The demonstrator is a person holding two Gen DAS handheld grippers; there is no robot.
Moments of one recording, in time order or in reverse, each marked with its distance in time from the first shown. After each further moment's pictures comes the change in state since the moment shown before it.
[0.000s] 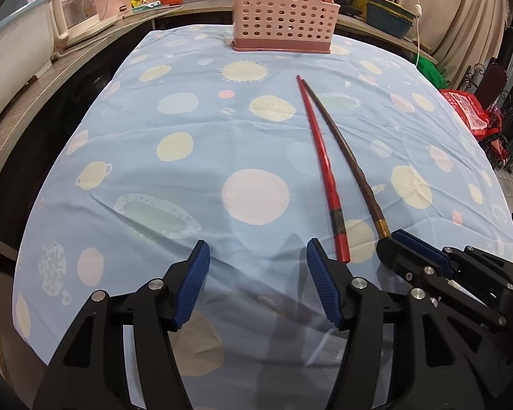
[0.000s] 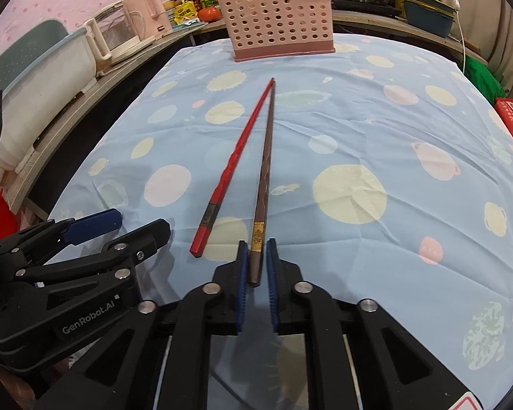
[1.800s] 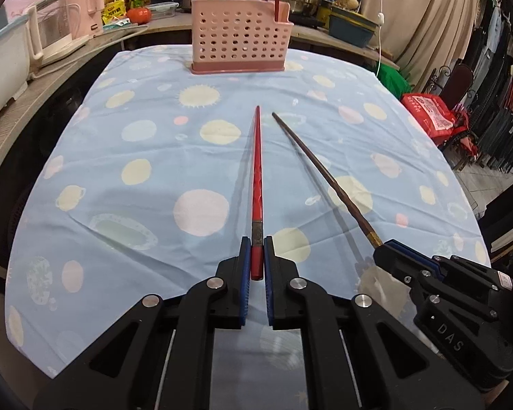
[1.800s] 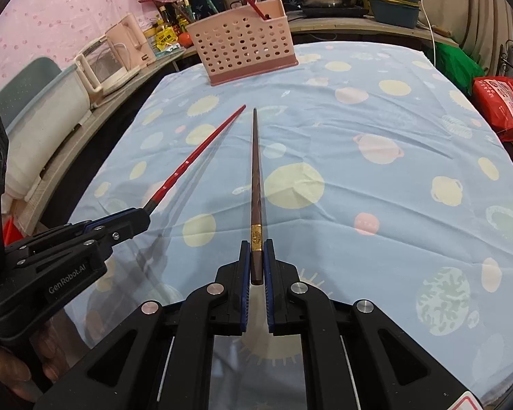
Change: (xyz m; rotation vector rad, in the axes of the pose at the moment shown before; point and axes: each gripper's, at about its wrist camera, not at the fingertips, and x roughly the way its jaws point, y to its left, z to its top) left arm -0.034 -0.023 0.005 0.041 -0.058 -0.131; right arm -0.049 -0.032 -0.013 0.098 -0.065 0.009
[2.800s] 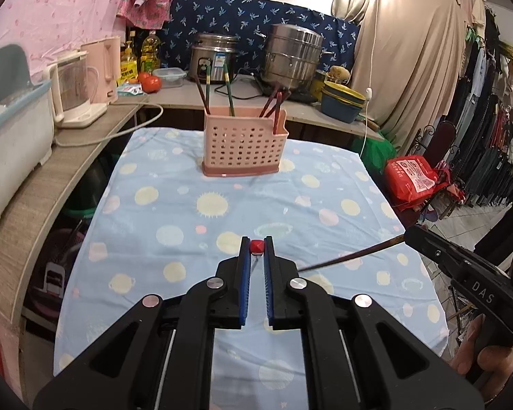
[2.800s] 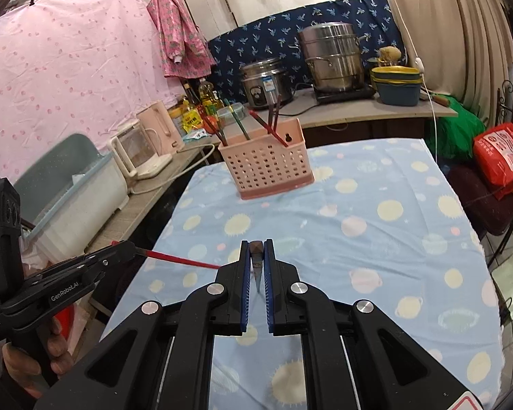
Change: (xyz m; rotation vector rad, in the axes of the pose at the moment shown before) left arm -0.112 0.011 0.081 -0.021 -0.238 -0.030; right arm -0.109 0.012 0.096 -0.004 -0.284 0.091
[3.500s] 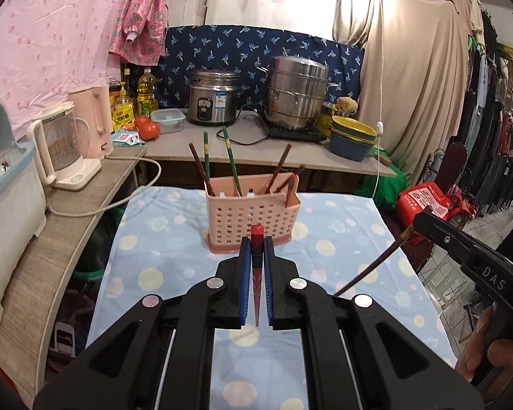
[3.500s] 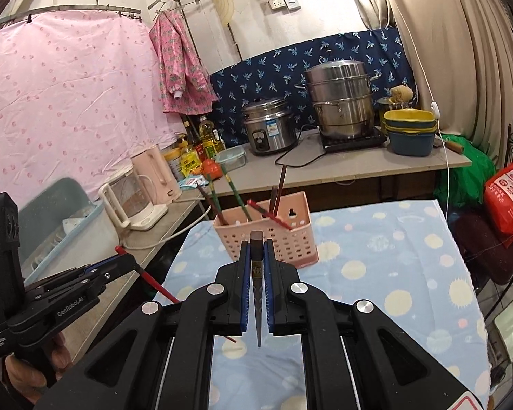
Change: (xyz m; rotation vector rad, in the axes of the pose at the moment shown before) left arm 0.043 0.011 0.106 0.042 -0.115 0.034; right arm 0.049 -0.004 0.108 -0.026 -0.135 -0.004
